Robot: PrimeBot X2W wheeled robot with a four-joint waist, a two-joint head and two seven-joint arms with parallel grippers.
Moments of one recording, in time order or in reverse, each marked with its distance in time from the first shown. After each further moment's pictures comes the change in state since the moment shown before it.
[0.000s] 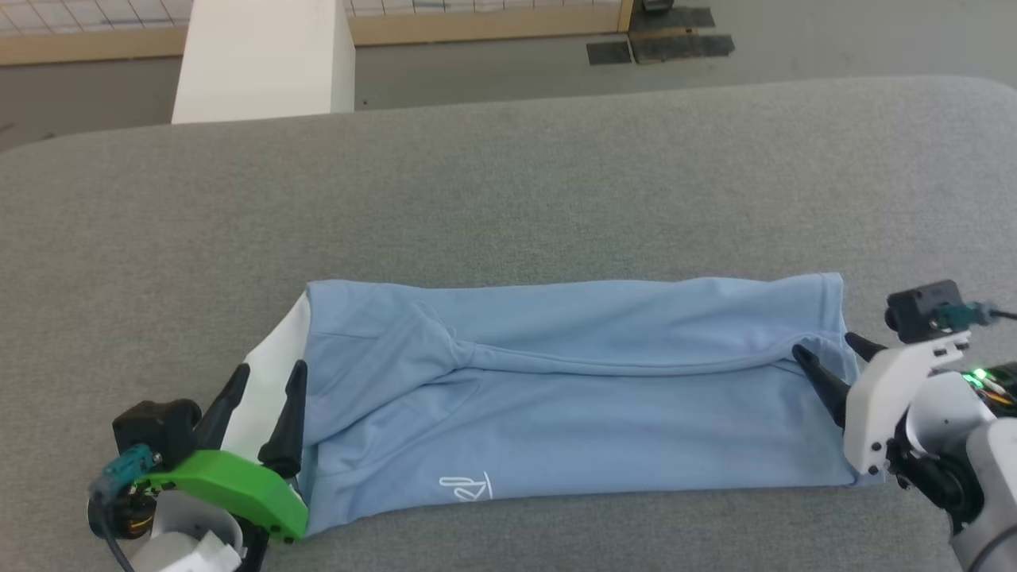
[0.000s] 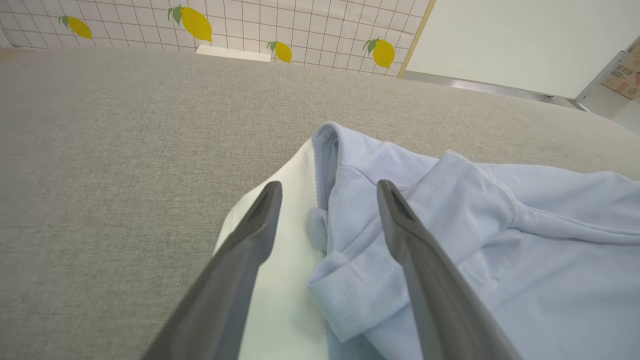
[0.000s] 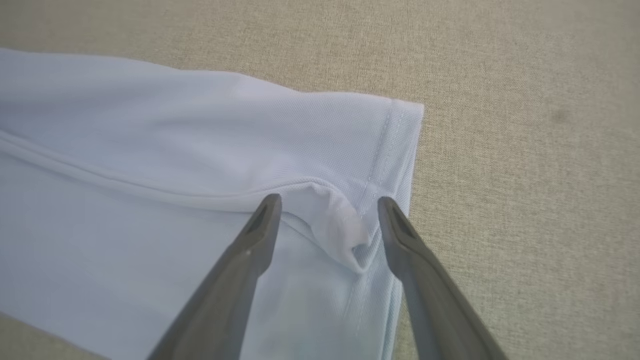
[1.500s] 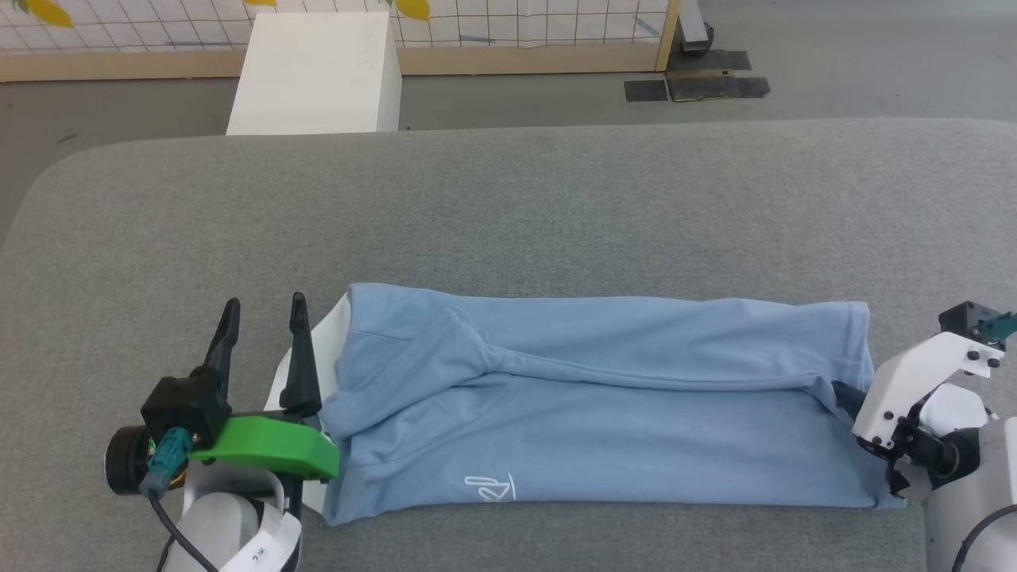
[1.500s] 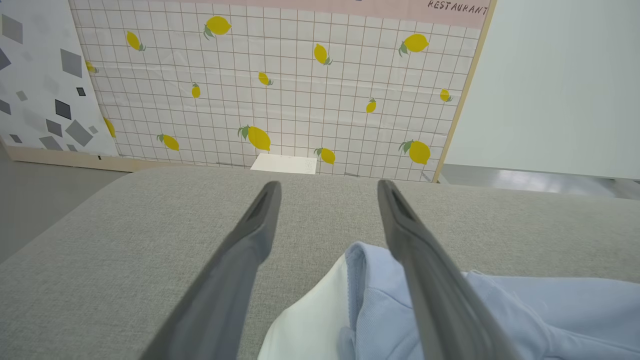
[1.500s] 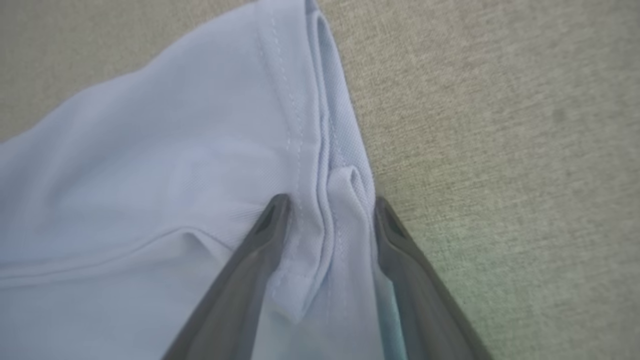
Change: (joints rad) left arm -0.056 -0.447 0.457 0.096 0.620 -0.197 -0.091; right arm -0.132 0.333 -0.604 0.321 -0.261 0.000 0.265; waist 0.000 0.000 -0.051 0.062
